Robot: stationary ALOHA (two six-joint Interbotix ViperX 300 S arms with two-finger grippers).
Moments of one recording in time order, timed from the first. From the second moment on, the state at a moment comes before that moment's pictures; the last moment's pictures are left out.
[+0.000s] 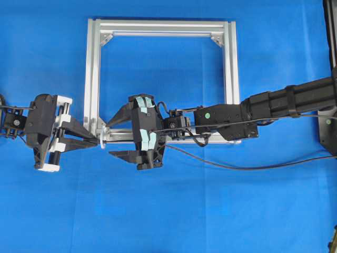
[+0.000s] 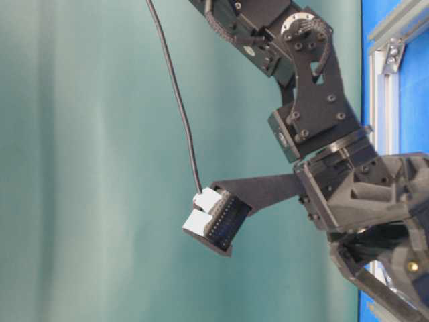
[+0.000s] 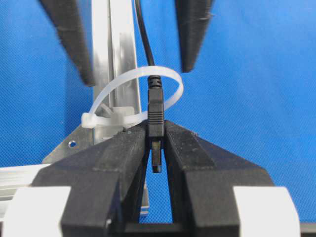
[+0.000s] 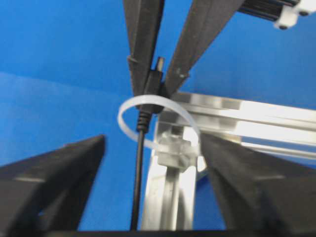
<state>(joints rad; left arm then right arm) -0.20 -0.12 1.26 -0.07 -0.68 -0.04 0.06 0.43 0.34 -0.05 -0.37 0.14</state>
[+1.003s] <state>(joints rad) -0.21 -0.85 1.27 -0.07 0.26 -0.14 0.06 0.43 0.35 -0.05 -0.37 0.14</state>
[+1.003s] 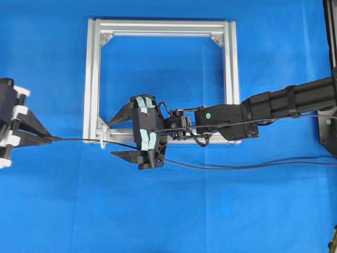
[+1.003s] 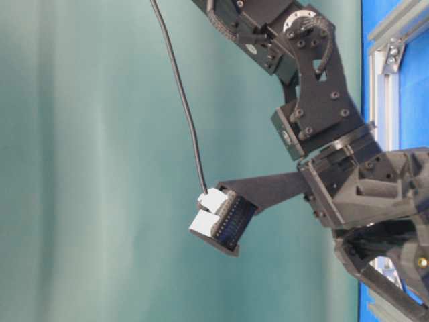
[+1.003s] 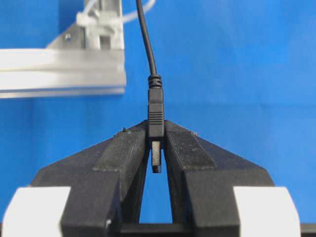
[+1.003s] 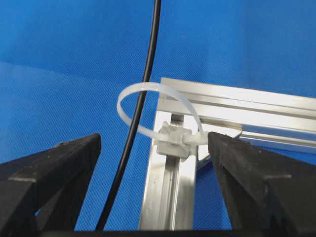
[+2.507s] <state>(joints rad) -0.19 -1.10 1.24 -0.07 0.52 -0.15 0.06 0.43 0.35 -0.05 -0.38 0.14</state>
